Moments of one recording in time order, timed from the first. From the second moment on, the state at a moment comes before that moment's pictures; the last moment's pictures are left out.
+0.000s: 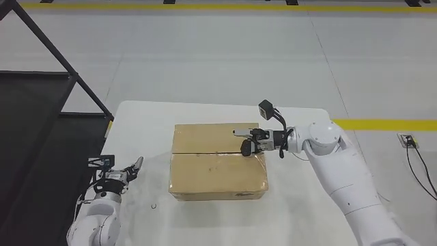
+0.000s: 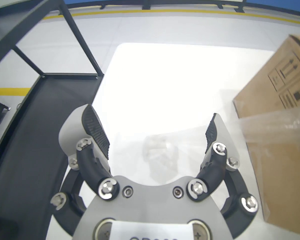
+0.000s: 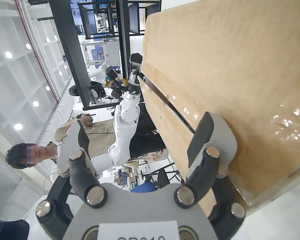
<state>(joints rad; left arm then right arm) 1.32 -1.21 -1.58 -1.53 1.25 -0.01 -0.09 -0.46 -1.32 1.12 -0.88 0.19 -0.07 1.27</state>
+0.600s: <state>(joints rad) 1.33 -1.20 -1.54 -1.42 1.47 -0.08 0.01 -0.49 -1.32 1.09 -0.95 0.18 -0.04 1.24</state>
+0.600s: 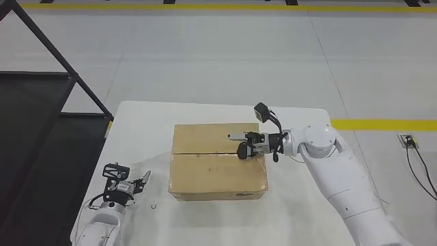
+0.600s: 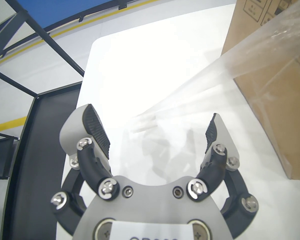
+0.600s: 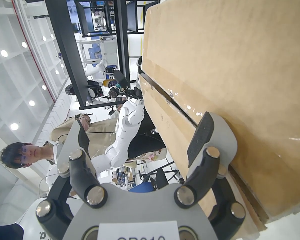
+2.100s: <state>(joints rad) 1.08 -1.28 -1.49 -1.42 1.13 0.25 0.04 -0.48 -1.31 1.06 -0.89 0.23 -0.08 1.18</state>
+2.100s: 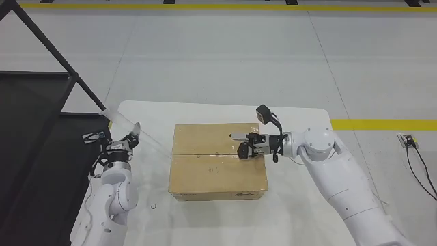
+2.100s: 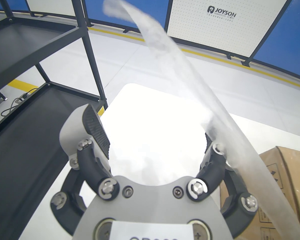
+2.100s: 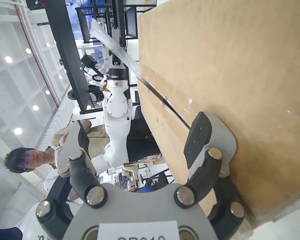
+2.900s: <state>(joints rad) 1.22 -1.30 -1.53 -1.43 1.09 0.31 0.22 -0.53 -1.29 1.09 -0.97 0.25 -0.12 1.15</state>
